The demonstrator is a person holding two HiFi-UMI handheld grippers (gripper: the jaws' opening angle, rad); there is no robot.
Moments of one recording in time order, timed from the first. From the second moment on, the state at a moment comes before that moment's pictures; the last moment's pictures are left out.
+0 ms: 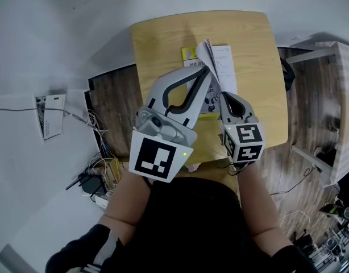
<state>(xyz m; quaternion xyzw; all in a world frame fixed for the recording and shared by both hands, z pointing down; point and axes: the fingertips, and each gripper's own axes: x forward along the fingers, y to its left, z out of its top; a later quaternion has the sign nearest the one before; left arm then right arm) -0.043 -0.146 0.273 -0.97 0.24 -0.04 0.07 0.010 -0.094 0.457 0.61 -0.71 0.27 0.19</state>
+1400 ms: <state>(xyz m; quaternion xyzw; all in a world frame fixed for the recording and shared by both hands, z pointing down) -0.155 -0.157 0.268 -0.95 0.31 -0.04 0.08 -0.130 -0.112 0.459 0.53 -0.78 0.27 0.21</state>
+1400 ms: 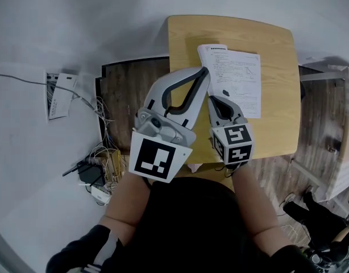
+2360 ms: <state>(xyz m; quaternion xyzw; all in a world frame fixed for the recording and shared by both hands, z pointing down) -0.210 -0.163 0.283 -0.94 0.33 -0.05 0.07 -0.221 -0.128 0.527 0.47 -0.78 0.26 0.31</state>
